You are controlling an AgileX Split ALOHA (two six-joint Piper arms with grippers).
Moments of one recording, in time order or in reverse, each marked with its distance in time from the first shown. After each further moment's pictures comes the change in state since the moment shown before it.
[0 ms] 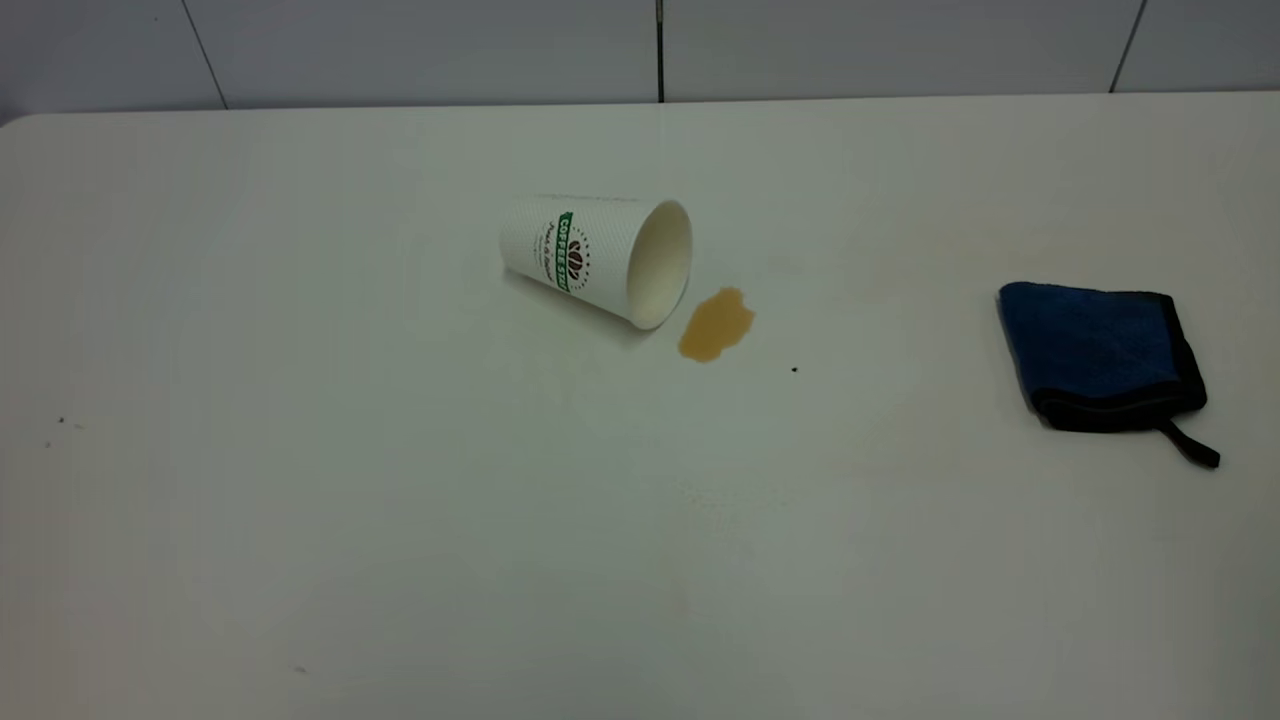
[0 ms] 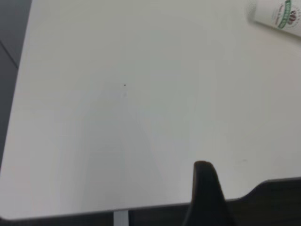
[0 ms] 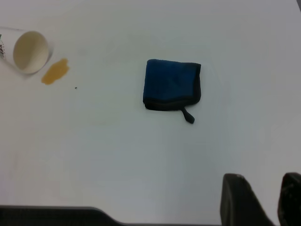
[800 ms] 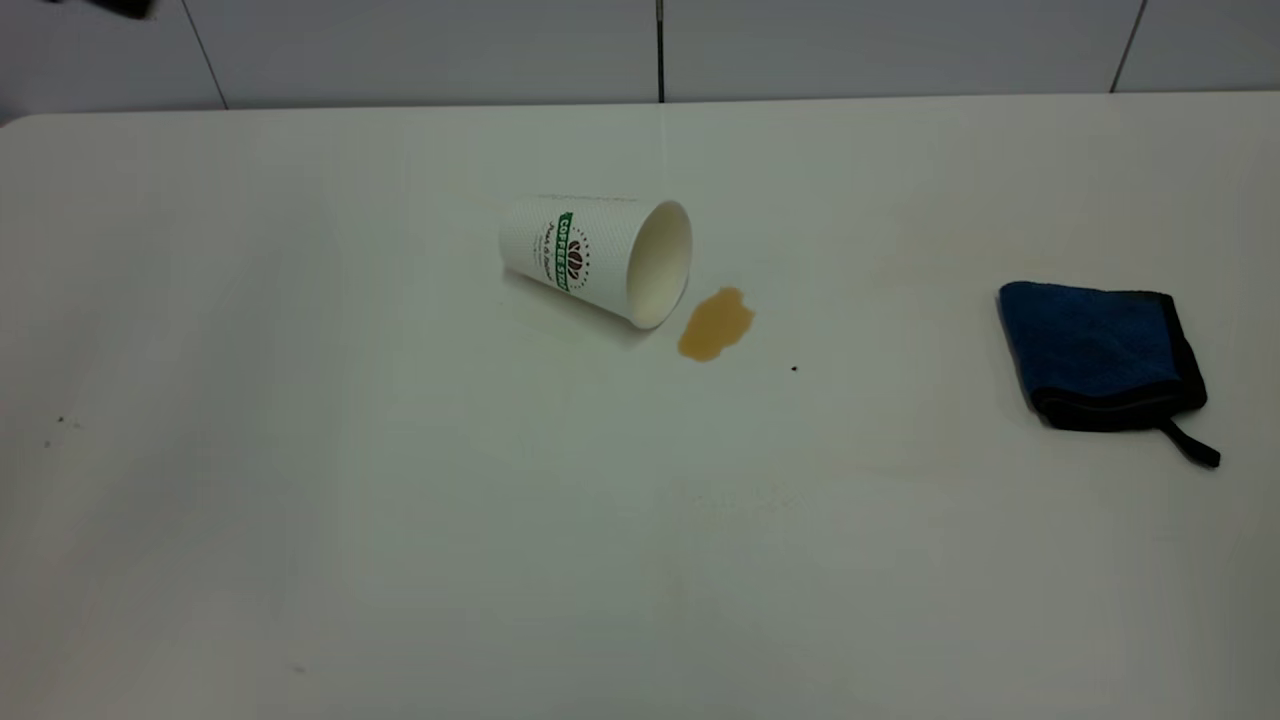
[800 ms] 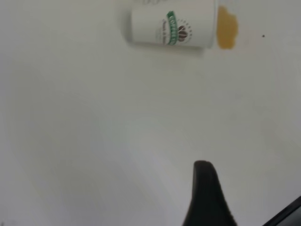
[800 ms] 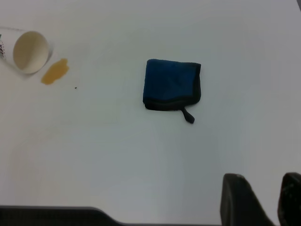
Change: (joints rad) left arm -0.190 1.301 -0.365 -0.423 -0.566 0.559; right arm 0.000 0.000 0.000 0.000 0.000 0.000
